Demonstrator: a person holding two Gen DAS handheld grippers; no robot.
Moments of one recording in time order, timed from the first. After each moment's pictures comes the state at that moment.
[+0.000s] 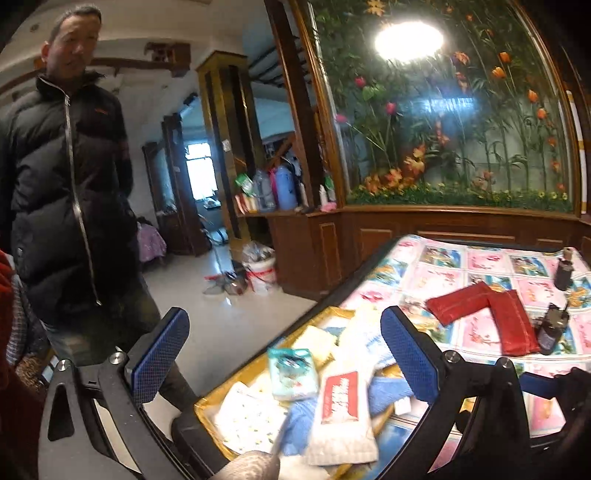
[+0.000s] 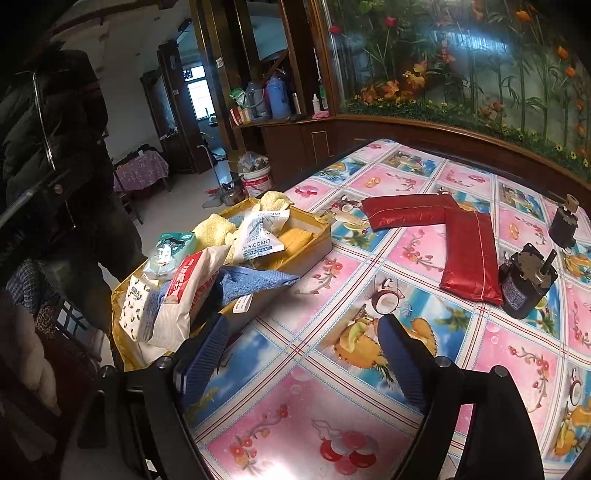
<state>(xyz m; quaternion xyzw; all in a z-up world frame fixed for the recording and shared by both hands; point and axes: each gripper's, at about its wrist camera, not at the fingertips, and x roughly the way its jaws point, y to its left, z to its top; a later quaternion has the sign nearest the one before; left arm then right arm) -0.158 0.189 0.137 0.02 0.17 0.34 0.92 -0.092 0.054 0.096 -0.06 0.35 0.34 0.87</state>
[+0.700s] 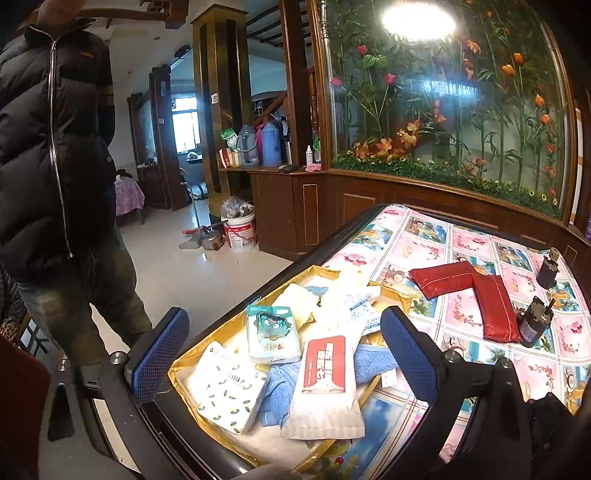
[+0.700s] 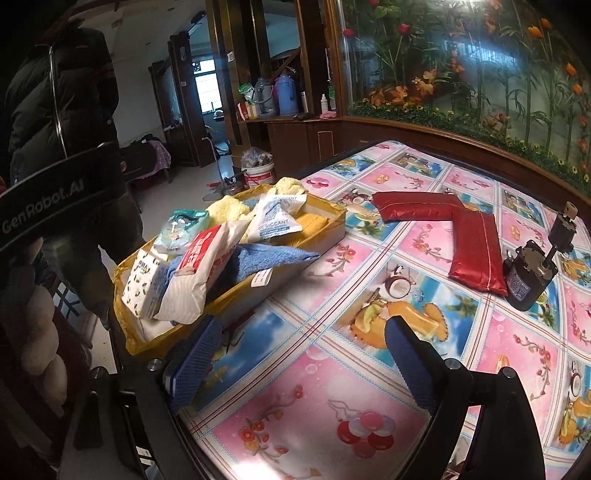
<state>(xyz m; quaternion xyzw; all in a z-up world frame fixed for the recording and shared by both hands) -0.154 0.204 0.122 -0.05 0.23 0.31 0.92 -0.122 0.066 0.083 -0.09 0.34 0.35 0.87</state>
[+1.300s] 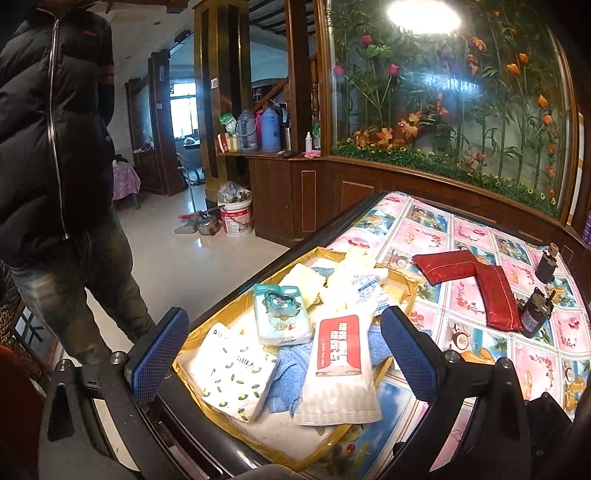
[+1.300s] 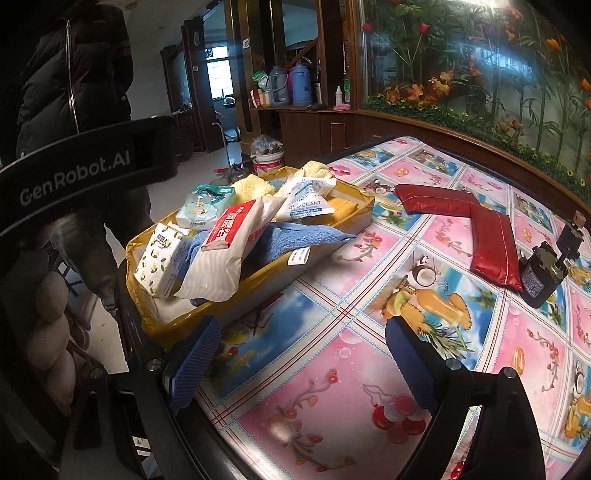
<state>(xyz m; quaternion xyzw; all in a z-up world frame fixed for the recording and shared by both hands) -0.163 0.223 0.109 -0.07 0.25 0.30 0.92 -0.145 0.088 0.073 -0.12 0.35 0.35 0.86</state>
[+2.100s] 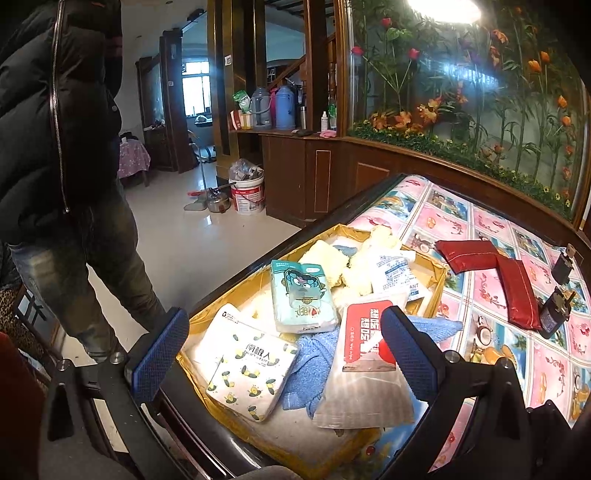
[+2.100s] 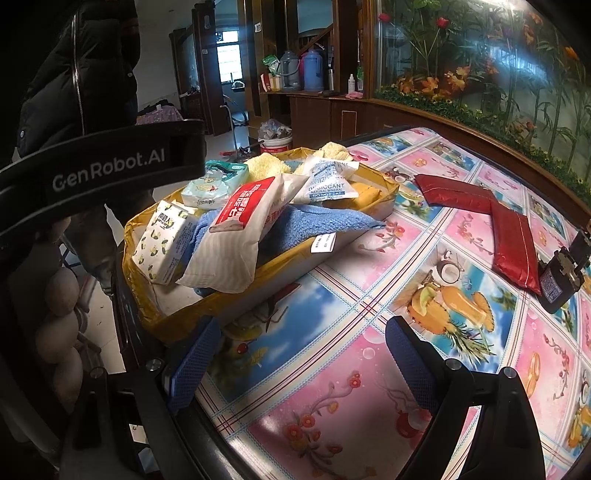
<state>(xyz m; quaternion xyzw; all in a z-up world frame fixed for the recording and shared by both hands) -0.153 0.246 0.084 -0.10 0.28 0.32 0.90 -0.143 0.111 0.055 -0.15 0.36 0.36 0.84</state>
